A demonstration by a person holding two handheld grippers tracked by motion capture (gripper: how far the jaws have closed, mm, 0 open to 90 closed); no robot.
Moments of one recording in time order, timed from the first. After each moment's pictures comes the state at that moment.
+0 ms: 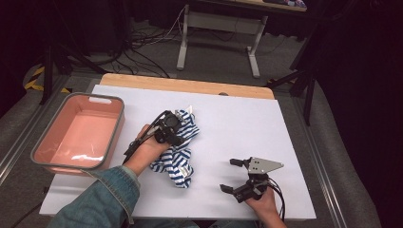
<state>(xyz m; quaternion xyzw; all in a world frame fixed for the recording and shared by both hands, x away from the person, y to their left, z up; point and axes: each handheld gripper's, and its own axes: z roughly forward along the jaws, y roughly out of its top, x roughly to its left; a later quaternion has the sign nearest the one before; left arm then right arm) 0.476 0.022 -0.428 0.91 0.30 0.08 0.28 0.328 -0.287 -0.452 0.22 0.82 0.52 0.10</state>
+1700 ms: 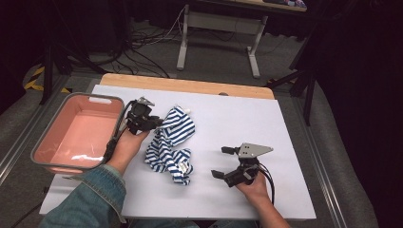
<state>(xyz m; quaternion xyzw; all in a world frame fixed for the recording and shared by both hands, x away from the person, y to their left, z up) 0.485 0.106 -0.414 0.82 0.41 0.09 0.39 0.365 -0.262 -0.438 0.22 0.82 0.51 0.10</state>
